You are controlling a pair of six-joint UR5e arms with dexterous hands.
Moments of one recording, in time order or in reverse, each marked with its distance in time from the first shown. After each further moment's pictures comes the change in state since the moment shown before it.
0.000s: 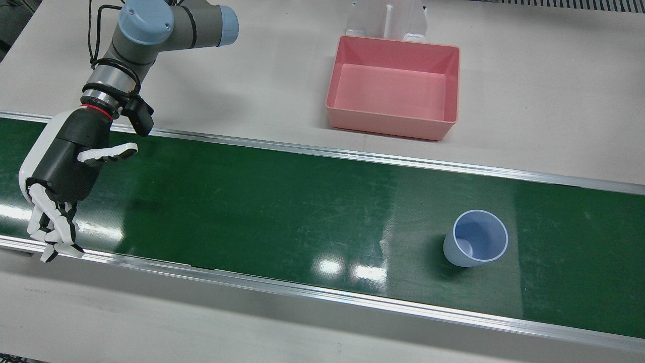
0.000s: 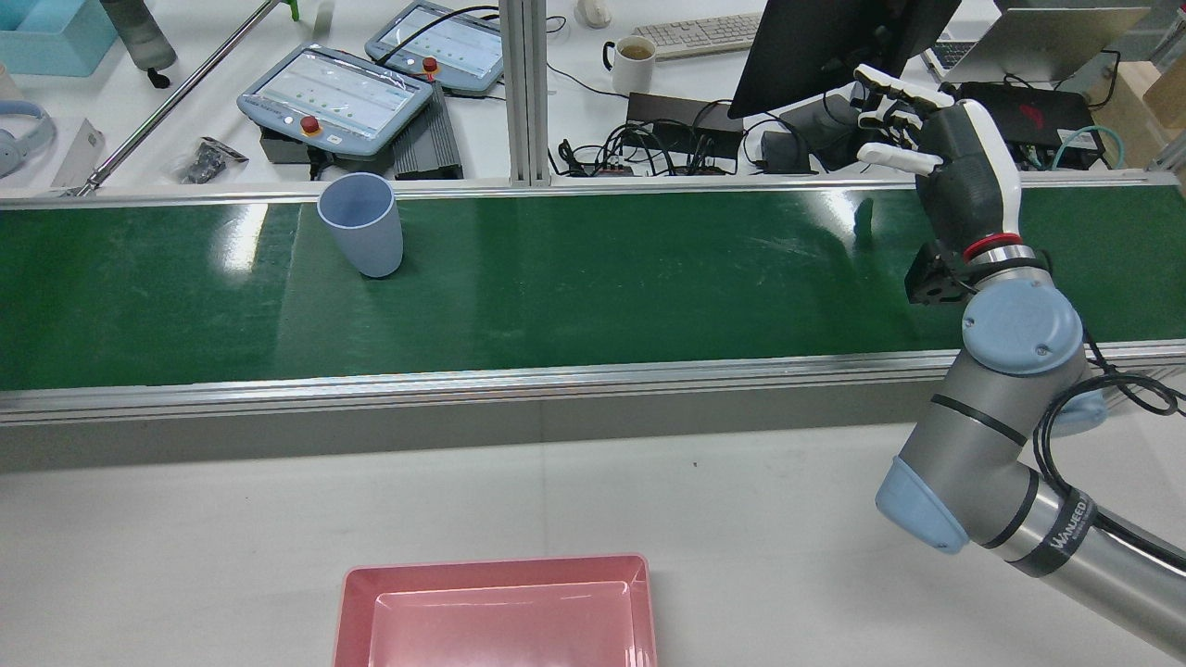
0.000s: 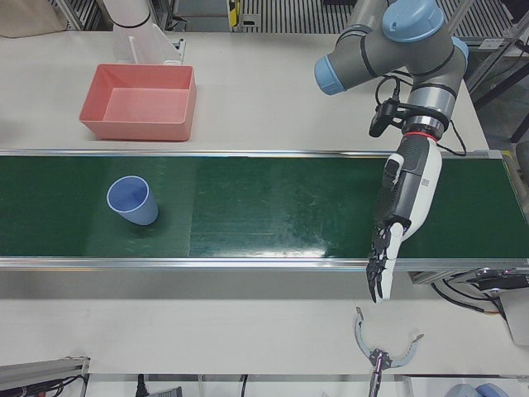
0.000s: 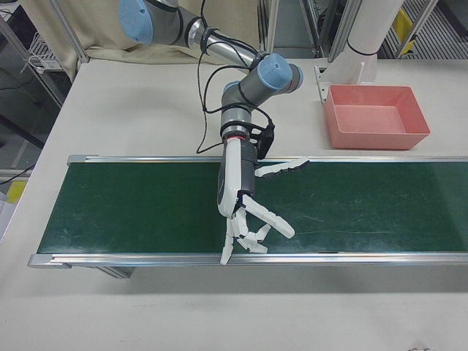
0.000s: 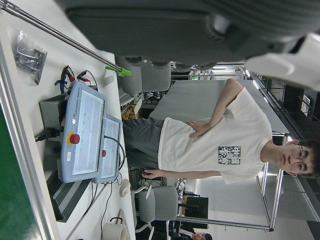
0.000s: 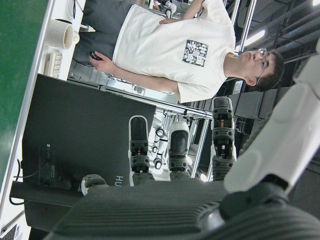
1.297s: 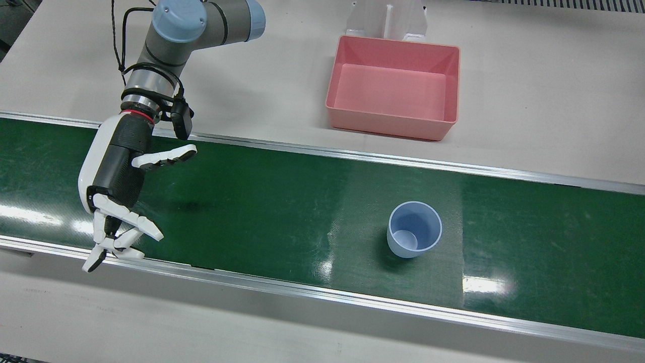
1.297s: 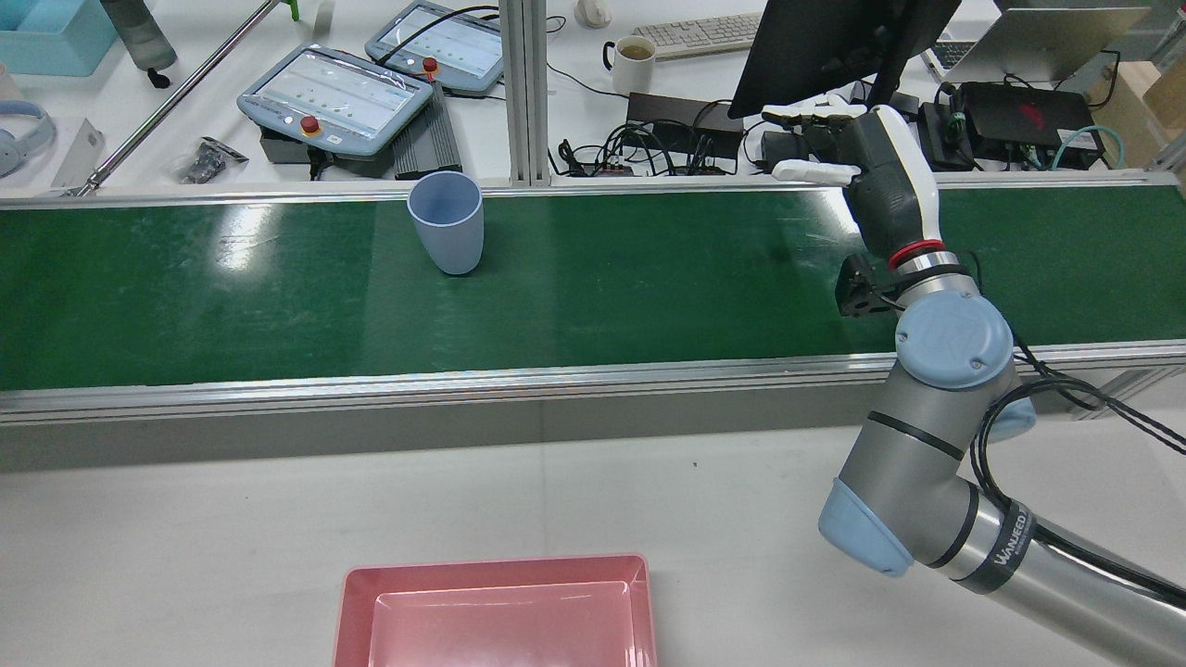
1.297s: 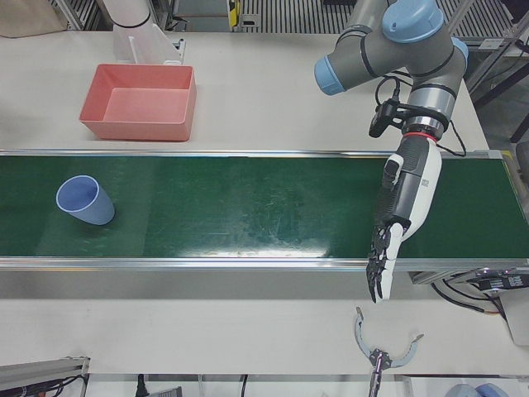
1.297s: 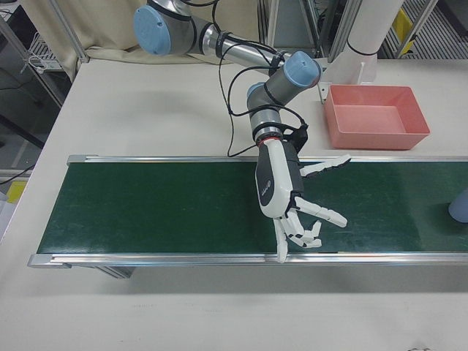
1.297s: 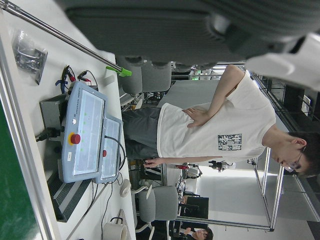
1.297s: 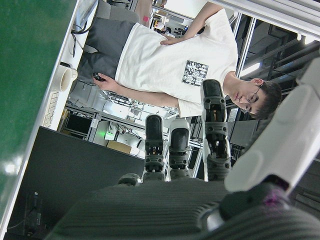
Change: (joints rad) left arm 0.001 0.000 0.001 0.000 0.000 0.000; right arm -0.077 0.095 -0.008 0.003 0.003 -0.114
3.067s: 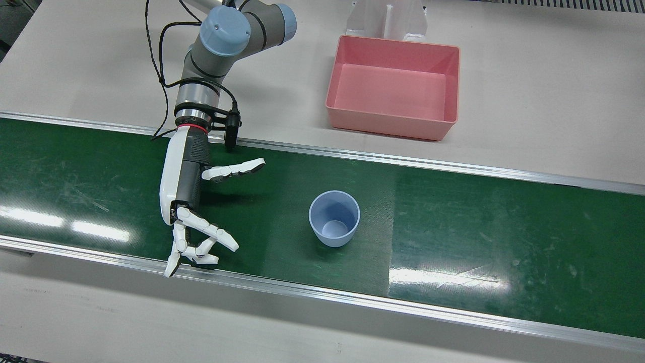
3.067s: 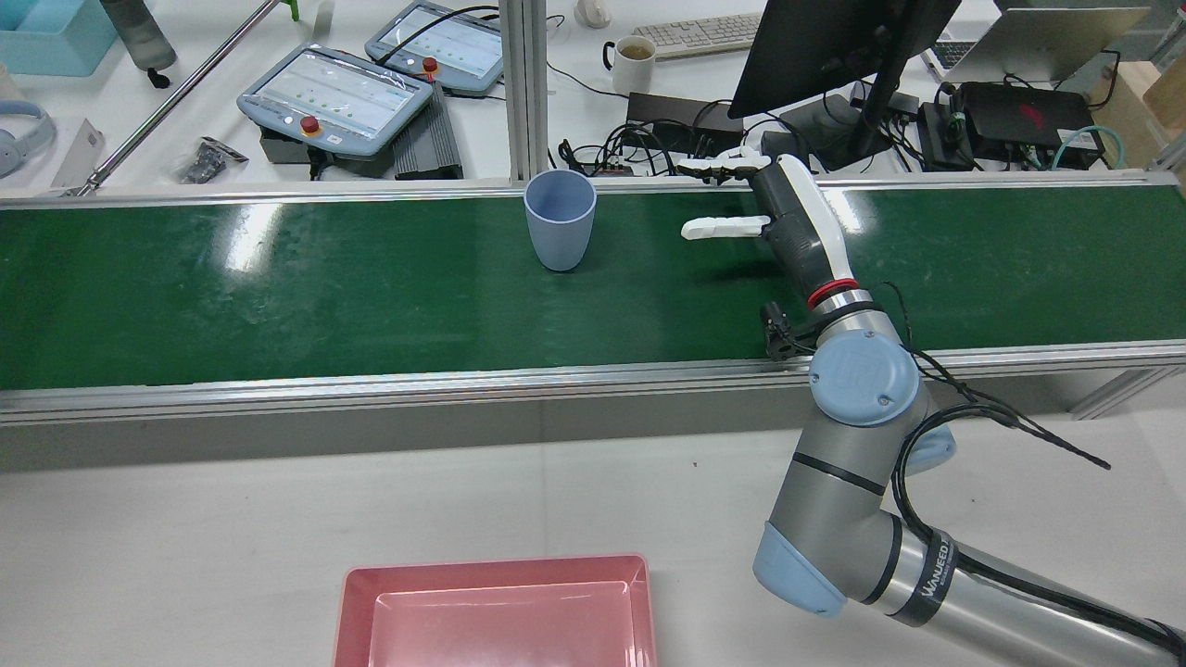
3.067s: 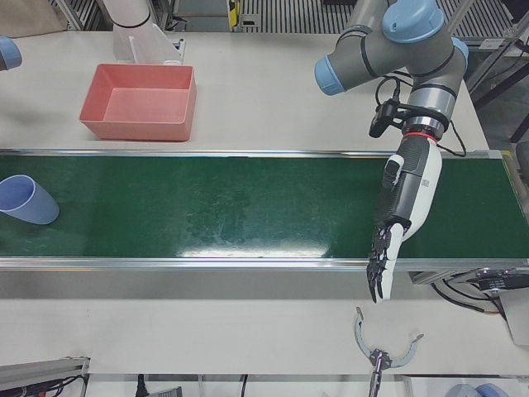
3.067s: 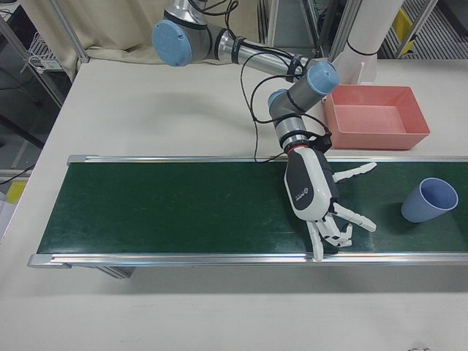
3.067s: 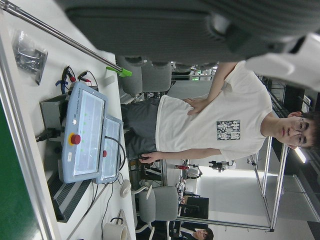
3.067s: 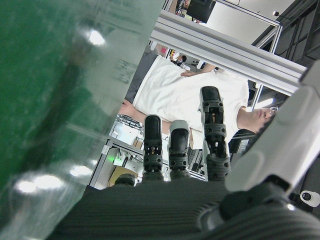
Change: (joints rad) left arm 0.000 0.000 0.001 0.000 0.000 0.000; right arm -0.104 0.085 -0.075 0.003 -0.002 -0.103
